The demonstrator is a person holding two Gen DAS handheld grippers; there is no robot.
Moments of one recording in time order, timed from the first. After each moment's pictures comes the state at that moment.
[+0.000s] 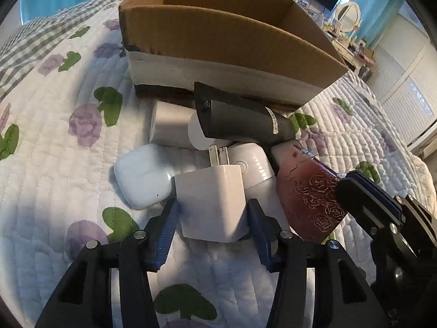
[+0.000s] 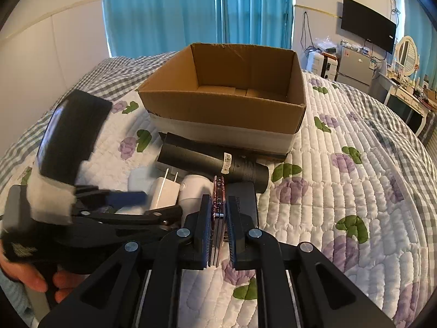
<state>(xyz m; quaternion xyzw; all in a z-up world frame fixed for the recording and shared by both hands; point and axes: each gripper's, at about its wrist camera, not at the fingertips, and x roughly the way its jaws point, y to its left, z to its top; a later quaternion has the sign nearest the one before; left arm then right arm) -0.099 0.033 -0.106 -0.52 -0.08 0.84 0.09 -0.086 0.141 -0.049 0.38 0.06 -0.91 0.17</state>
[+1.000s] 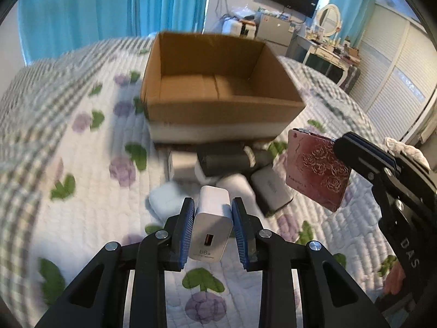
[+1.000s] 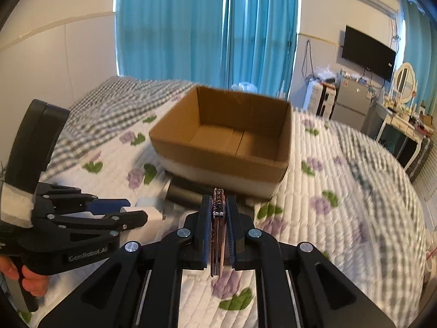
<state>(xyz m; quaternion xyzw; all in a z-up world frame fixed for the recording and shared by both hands) -0.074 0.027 -0.018 -0.46 -0.02 0.88 0.10 -0.076 0.144 0.018 0.31 0.09 -0.93 0.17</state>
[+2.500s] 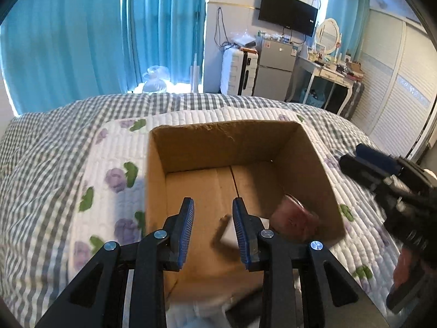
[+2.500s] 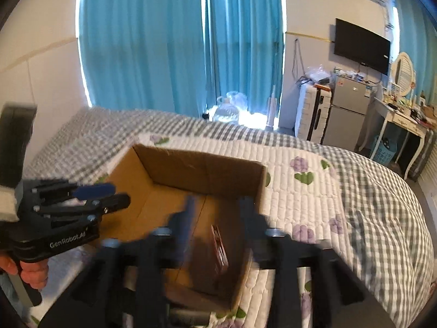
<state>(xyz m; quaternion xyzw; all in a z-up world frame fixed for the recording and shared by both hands) -0.220 0.026 0.027 -0.40 0.00 0.91 0.09 -0.248 0.173 0.054 0.30 0.03 -0.94 0.16</state>
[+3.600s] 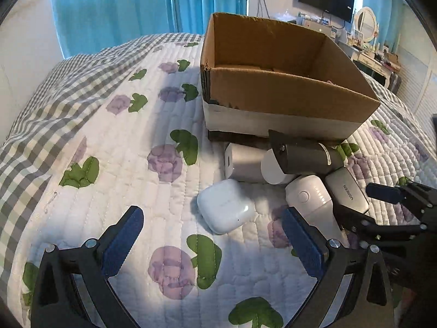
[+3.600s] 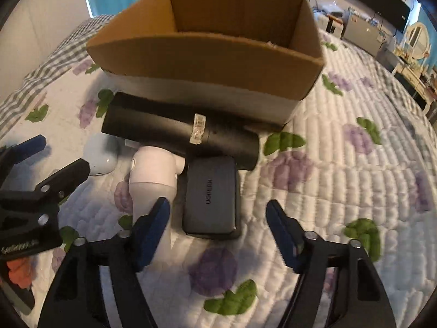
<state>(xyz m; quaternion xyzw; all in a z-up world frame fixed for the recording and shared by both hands) -0.087 0.008 -0.087 -0.44 0.00 0.90 -0.03 -0.148 0.147 -0.097 0.50 0.09 -0.85 0.15</state>
